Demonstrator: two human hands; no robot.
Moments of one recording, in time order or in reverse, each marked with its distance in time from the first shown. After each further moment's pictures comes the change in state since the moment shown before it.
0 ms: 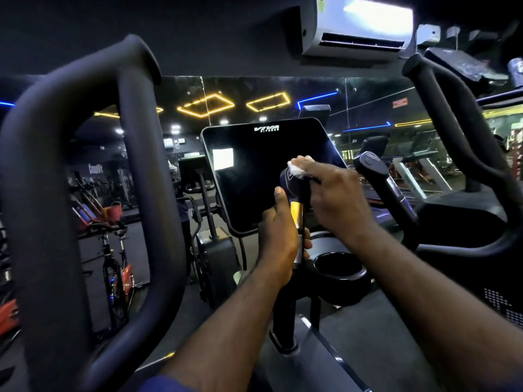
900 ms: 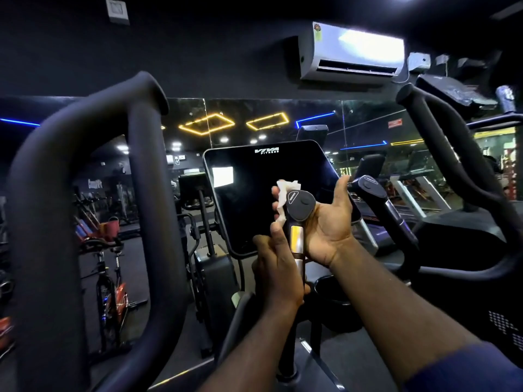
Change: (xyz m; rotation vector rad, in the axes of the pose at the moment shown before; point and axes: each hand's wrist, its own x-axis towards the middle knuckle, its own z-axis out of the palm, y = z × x) left_hand -0.016 -0.022 0.001 0.217 0.320 0.167; right_hand 0.002 -0.003 0.031 1.763 -0.264 0.824
